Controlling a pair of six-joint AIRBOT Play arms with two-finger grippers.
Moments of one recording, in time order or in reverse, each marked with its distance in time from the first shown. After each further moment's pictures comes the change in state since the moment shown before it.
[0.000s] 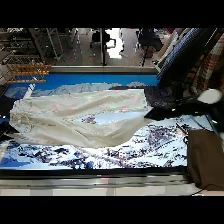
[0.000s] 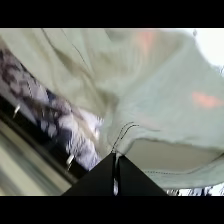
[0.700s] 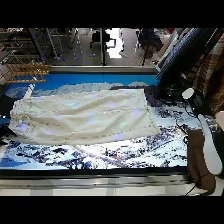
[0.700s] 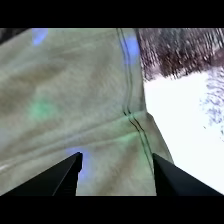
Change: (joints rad) left arm 0.010 0.007 -0.058 0.114 -0.111 -0.037; right arm -0.114 -0.542 0.222 -0.301 -0.478 0.428
